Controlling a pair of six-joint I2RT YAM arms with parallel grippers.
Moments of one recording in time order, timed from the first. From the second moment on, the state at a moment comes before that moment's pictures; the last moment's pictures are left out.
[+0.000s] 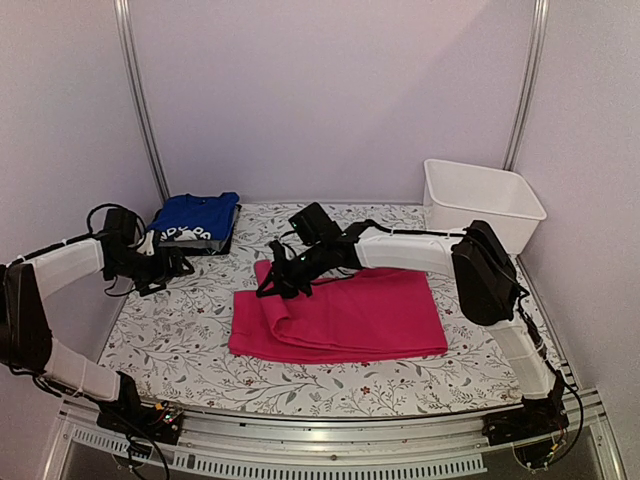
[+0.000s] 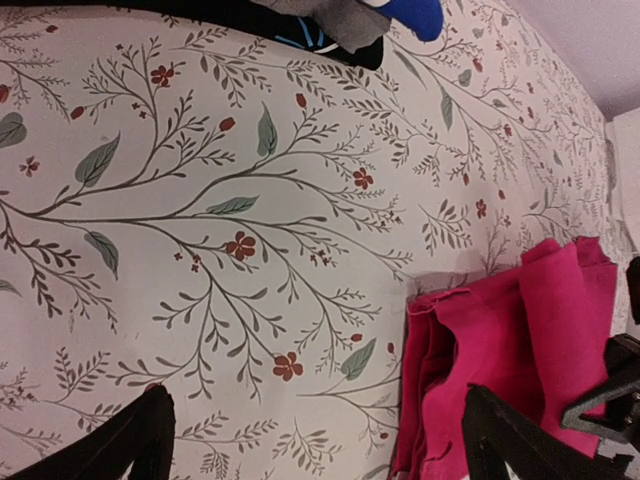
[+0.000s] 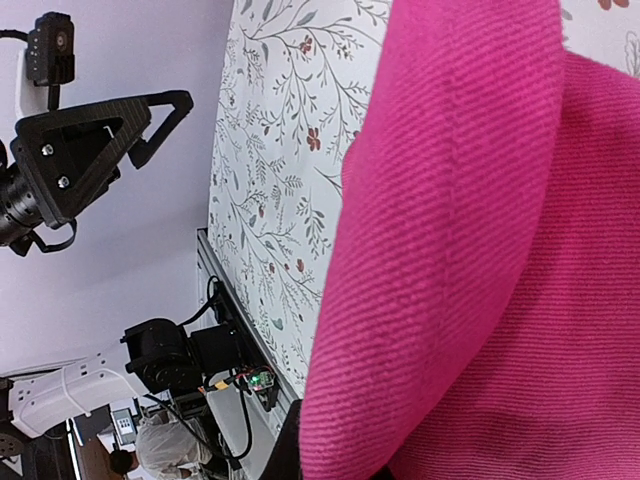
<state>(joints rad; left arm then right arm) 0.08 1.33 0.82 -0.50 0.37 -0.31 0.94 2.39 1.98 -0.35 -0.65 0.91</state>
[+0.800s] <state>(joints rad) 0.08 1.34 0.82 -0.50 0.38 -0.30 0.96 2.47 2.07 -0.30 -0.67 0.95</state>
